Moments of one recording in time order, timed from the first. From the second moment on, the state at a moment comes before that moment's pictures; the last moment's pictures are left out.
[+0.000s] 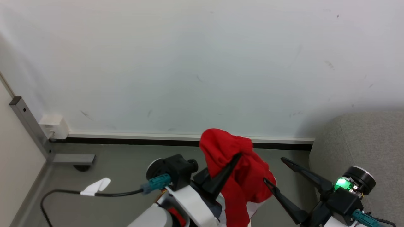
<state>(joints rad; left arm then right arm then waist) -0.42 0.24 -0.73 0.05 -0.53 -0.03 -0.09 -0.30 -0.50 0.70 0.02 0.38 0.13 -0.22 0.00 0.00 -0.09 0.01</state>
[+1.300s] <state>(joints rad) -0.46 0.16 -0.94 0.28 -0.55 -0.12 -0.25 -0.43 -0.57 0.83 0.17 0.70 0.13 -0.24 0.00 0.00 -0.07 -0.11</state>
